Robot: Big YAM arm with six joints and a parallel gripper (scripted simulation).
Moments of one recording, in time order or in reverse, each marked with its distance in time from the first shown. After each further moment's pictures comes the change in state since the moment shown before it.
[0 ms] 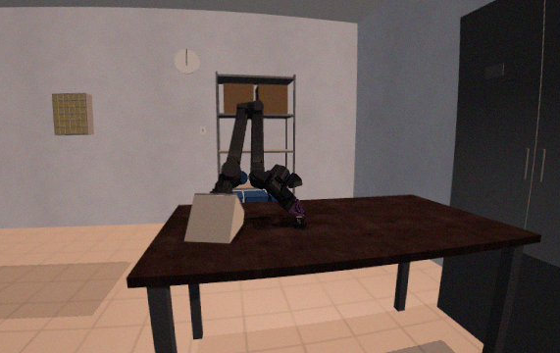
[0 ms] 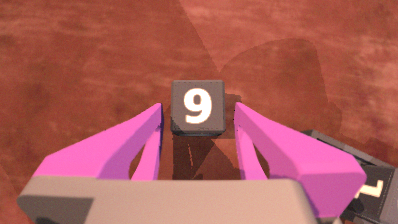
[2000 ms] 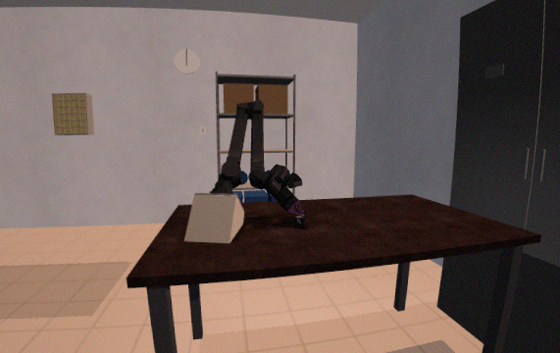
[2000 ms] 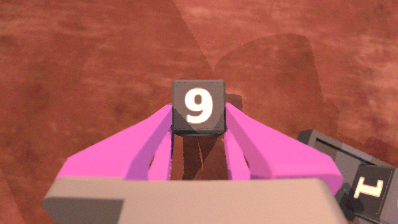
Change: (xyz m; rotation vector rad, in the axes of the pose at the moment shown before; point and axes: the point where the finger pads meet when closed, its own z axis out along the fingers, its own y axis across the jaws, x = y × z) arm 0.000 0.000 0.000 0.000 0.000 0.000
